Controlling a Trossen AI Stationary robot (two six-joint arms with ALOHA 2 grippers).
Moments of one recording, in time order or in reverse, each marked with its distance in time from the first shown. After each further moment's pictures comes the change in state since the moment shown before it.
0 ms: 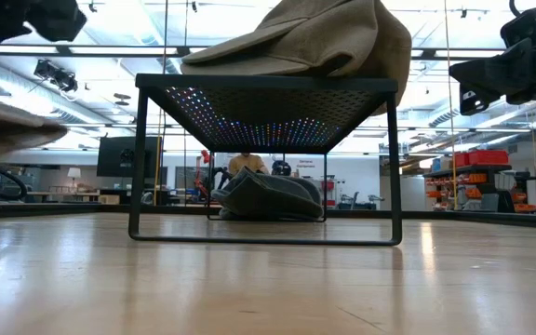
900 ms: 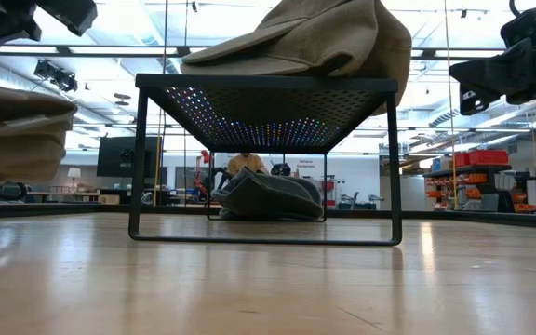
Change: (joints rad) left arm 0.028 0.000 0.028 -0.114 -0.014 0.741; right arm 0.000 0.000 0.000 0.000 0.000 0.000
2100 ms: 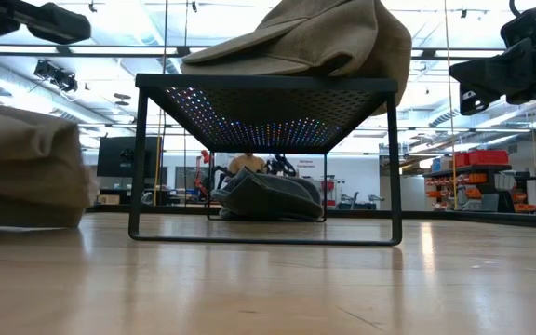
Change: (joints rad) left arm -0.159 0.095 -0.002 0.225 -0.132 0.871; right arm 0.000 0.000 0.000 0.000 0.000 0.000
